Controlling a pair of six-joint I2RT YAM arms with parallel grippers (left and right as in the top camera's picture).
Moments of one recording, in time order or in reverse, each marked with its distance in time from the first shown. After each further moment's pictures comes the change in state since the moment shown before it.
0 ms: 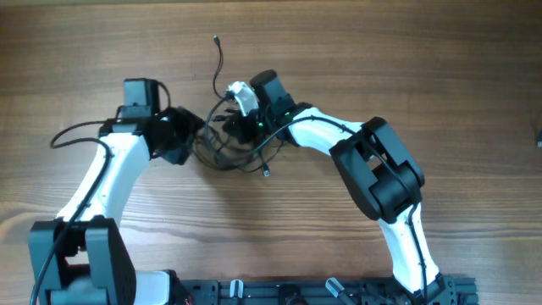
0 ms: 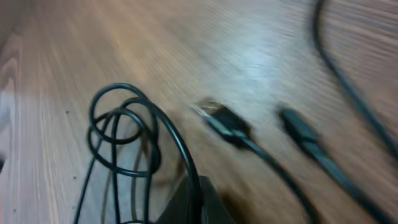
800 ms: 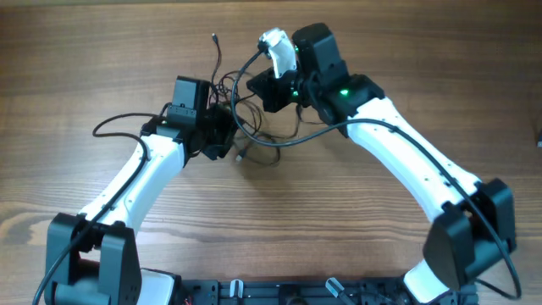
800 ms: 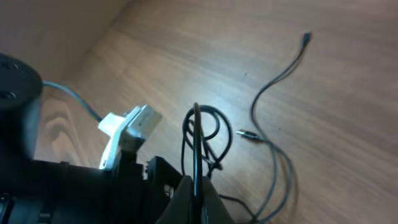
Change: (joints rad) left arm -0.267 0.000 0.000 0.137 -0.009 -0.223; right arm -0.085 -0.527 0.009 -0.365 0.140 -0.001
